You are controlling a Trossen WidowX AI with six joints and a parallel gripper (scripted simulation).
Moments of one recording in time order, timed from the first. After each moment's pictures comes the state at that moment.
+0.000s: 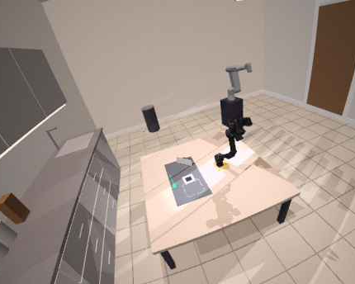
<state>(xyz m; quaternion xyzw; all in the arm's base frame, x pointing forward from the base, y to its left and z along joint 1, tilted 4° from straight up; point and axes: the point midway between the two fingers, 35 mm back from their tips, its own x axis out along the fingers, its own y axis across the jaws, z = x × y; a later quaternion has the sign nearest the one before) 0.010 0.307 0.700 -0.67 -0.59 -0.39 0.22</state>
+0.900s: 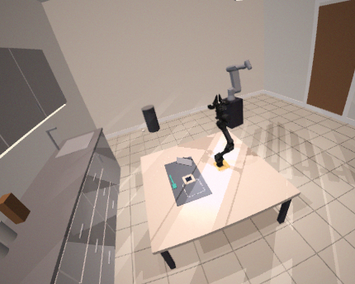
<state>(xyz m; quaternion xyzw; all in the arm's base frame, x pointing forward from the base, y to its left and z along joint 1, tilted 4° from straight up) -0.011 0.011 0.760 -0.48 -0.47 -0.56 0.50</state>
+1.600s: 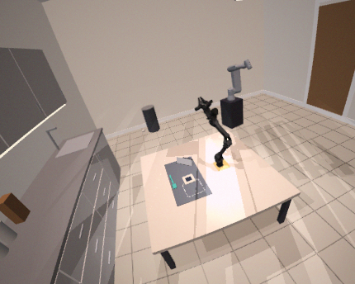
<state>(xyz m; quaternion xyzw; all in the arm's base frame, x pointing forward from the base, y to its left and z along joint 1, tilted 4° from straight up) 0.038 -0.178 0.706 -0.30 -0.34 -0.58 0.68</state>
